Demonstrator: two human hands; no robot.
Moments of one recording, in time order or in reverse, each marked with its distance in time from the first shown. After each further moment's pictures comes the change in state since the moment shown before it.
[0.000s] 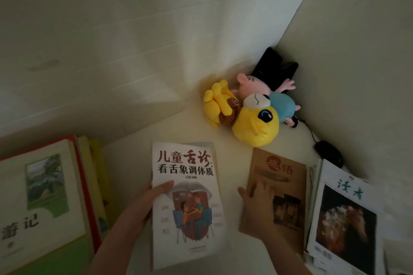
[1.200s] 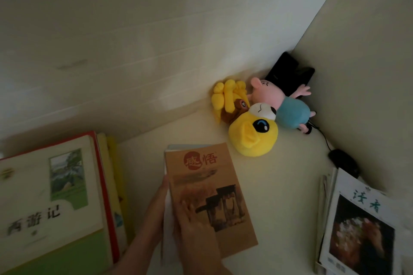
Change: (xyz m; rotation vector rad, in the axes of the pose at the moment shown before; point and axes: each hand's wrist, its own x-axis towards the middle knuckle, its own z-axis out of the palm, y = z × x) left_hand 0.020 -0.027 0.008 -0.168 0.081 0.035; right_hand -0.117 -0.093 0.054 -0.222 -0.090 -0.774
